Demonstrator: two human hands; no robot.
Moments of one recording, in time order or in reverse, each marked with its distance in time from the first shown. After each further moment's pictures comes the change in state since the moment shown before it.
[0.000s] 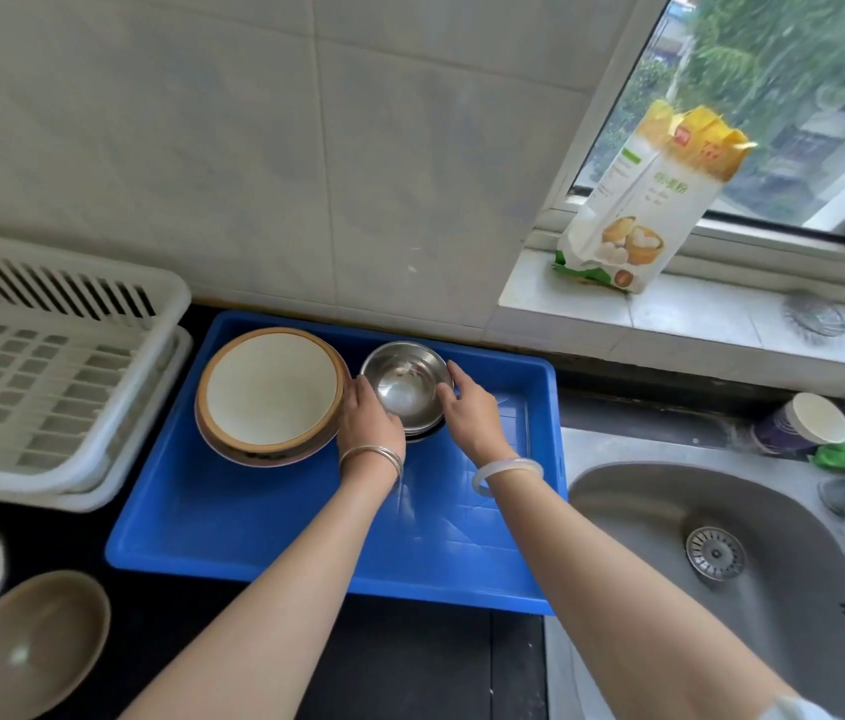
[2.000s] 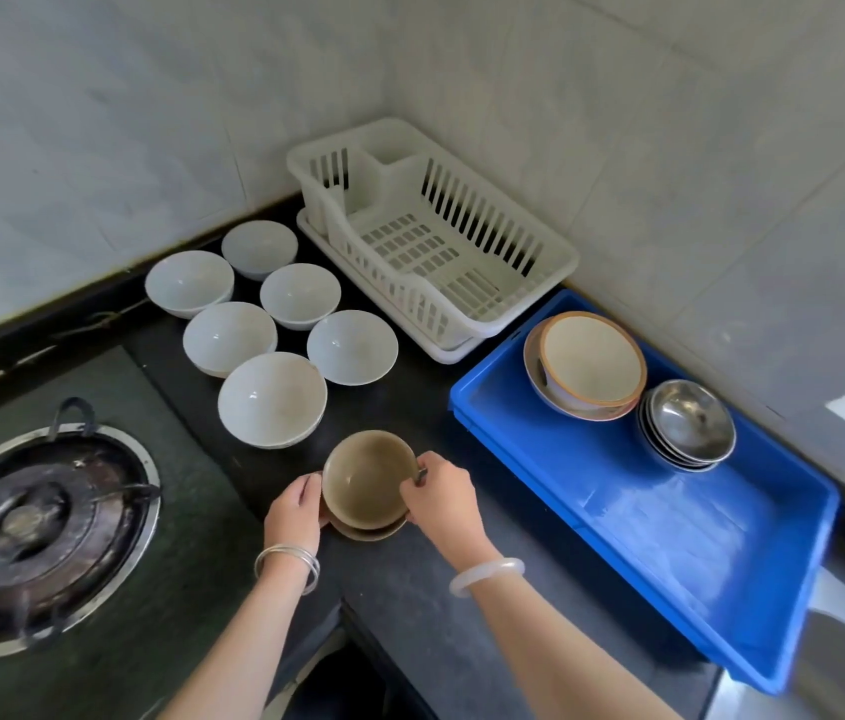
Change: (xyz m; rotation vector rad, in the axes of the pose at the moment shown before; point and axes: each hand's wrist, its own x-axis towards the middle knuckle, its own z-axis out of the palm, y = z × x) left_hand -0.229 -0.323 -0.115 -0.961 0.542 -0.683; right_hand -0.257 -0.070 0.222 -0.348 -0.625 -0.221
